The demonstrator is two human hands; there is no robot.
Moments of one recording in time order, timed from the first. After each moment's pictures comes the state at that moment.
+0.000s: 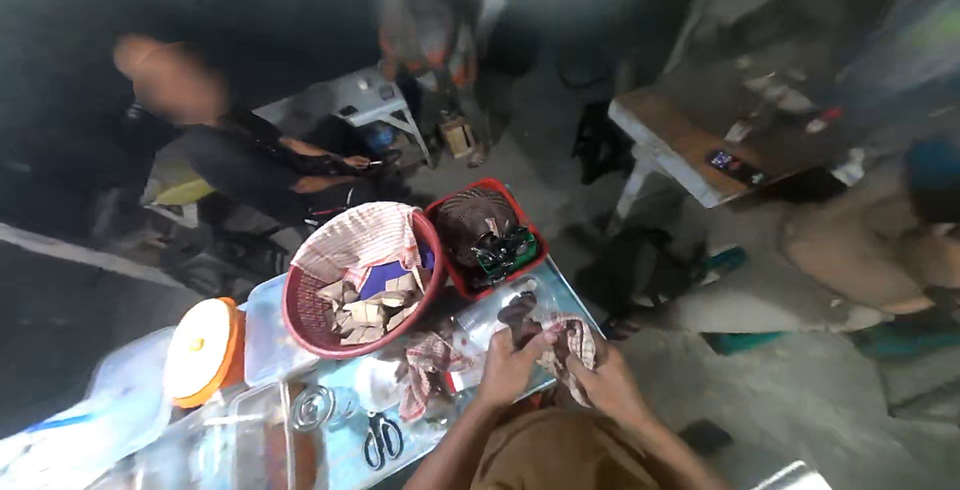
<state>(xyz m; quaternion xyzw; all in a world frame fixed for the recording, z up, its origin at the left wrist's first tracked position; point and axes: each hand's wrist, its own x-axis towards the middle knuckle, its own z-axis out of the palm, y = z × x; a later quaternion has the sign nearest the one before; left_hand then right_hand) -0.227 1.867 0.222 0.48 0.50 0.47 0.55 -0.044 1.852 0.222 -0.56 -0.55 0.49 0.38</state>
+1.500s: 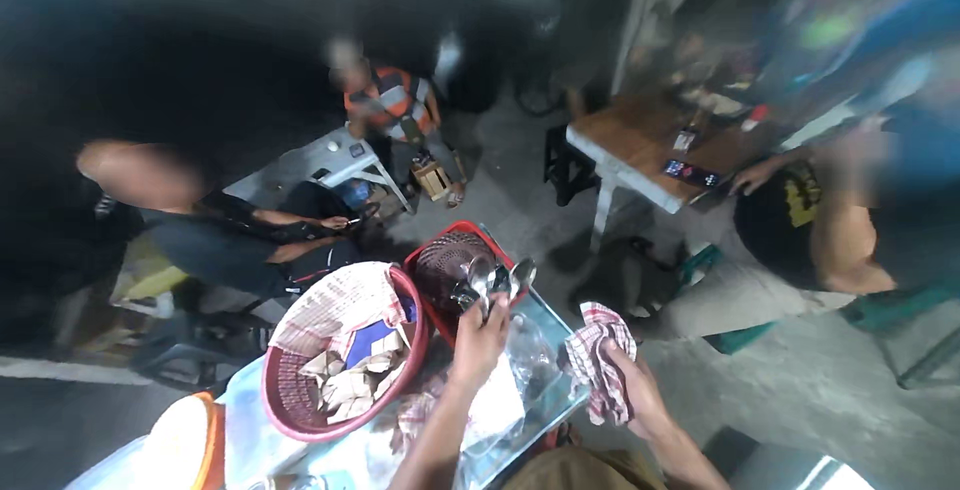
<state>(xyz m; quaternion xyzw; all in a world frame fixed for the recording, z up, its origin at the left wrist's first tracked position) -0.238 1.965 0.263 0.50 0.53 0.43 0.53 -0.002 1.875 0.201 -0.50 -0.18 0.63 0.56</state>
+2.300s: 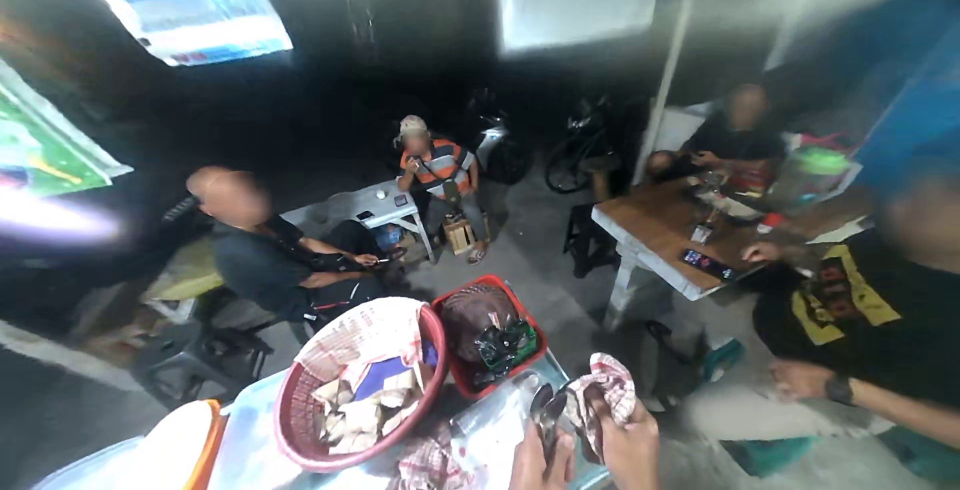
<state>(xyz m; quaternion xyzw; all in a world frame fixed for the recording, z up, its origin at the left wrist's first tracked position) -0.198 1.845 0.240 0.55 0.50 0.46 0.49 -0.061 1.881 0.251 -0.62 -0.40 0.32 0.60</state>
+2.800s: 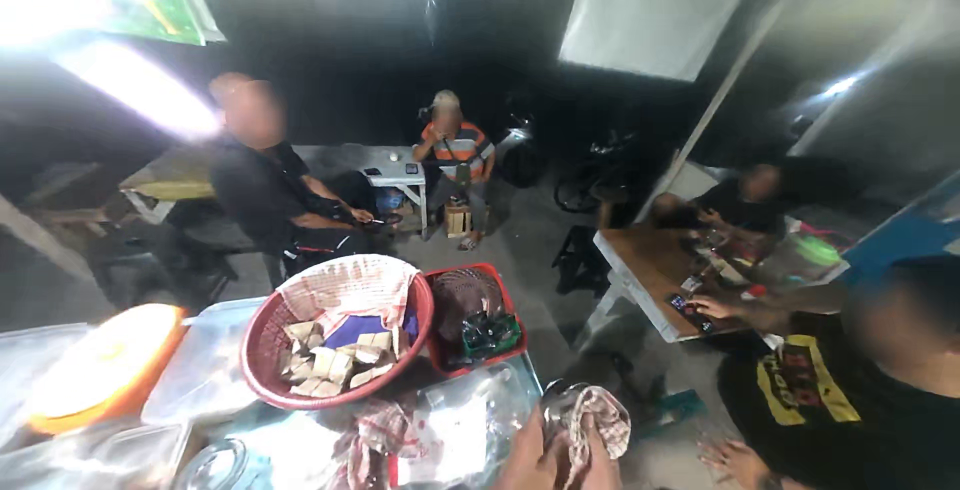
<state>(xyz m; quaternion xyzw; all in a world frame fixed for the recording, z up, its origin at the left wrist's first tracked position) -0.169 1.852 0.235 0.58 0.47 0.44 0.50 -0.063 1.852 0.247 -0.53 -0.19 0.54 0.63</state>
